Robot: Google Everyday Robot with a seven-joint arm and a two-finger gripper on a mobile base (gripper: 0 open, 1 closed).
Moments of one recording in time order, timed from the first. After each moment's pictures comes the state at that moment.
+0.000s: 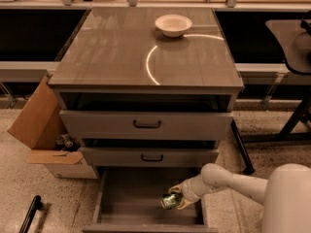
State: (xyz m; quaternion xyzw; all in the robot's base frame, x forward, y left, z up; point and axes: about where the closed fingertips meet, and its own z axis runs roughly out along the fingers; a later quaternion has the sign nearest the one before) arm 0.504 -0.100 0.240 -0.82 0.48 0.16 0.26
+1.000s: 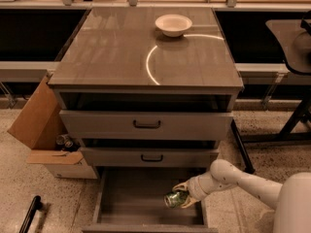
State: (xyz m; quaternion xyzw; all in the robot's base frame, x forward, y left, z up) arm 0.499 -0.122 0.270 -0.80 0.49 0.20 0.28
